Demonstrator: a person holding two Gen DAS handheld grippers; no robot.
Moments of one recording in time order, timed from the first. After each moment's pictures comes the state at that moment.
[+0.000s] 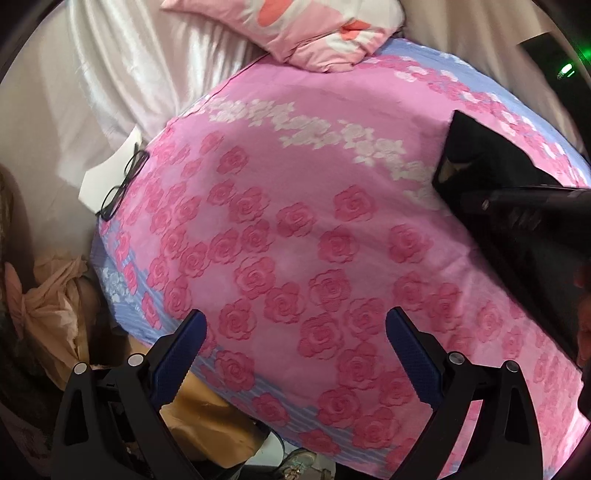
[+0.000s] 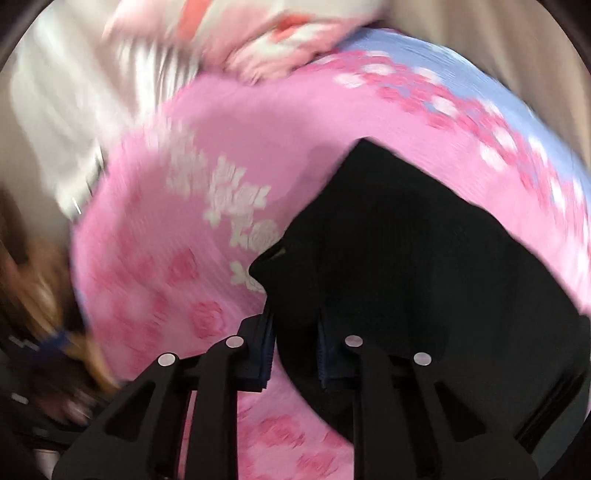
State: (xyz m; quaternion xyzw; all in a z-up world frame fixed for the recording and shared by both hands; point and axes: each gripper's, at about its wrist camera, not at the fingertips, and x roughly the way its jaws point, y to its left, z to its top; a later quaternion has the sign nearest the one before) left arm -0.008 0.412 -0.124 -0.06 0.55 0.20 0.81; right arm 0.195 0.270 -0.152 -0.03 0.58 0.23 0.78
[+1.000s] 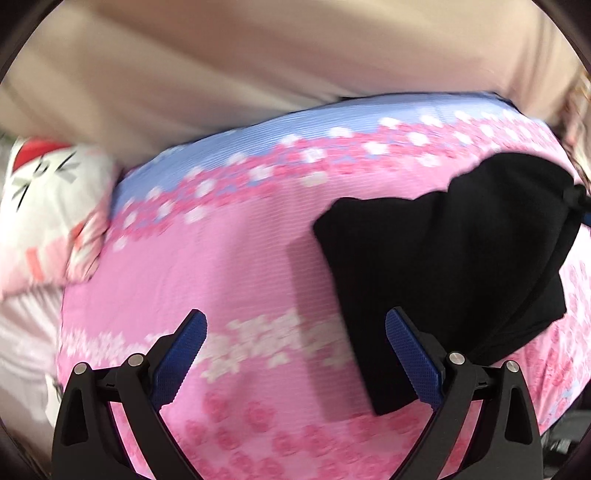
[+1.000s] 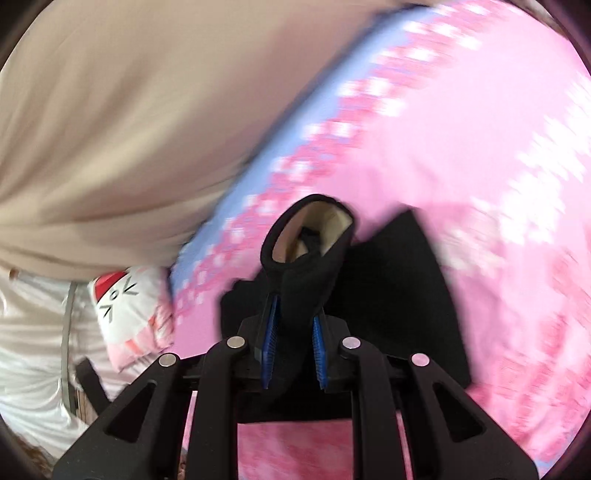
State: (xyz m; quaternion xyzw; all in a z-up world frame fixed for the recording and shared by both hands) left arm 0.092 0.075 -0.056 0.17 0.49 -0.09 0.85; right arm 0.011 -0.249 -0.104 0.46 0.40 -0.04 0.80
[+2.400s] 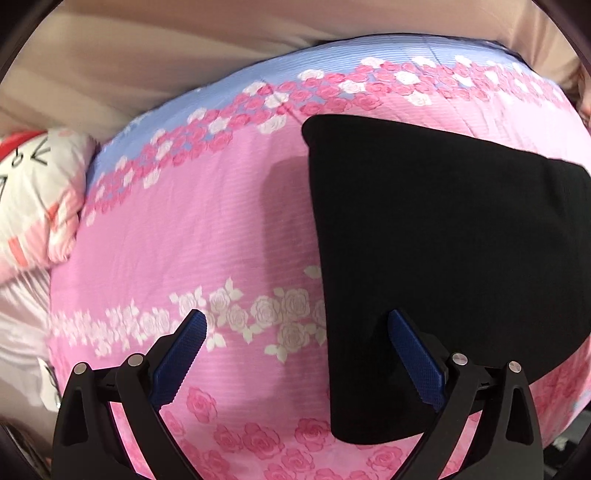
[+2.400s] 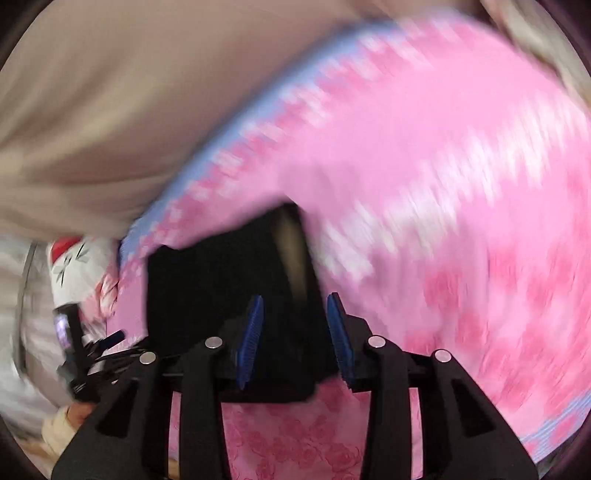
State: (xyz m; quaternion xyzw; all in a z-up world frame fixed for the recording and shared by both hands) left arm 0.093 0.036 -0.123 0.19 0.55 -0.06 0.81; right arm -0.033 -0.301 -0.084 0.32 0.43 -0.03 0.84
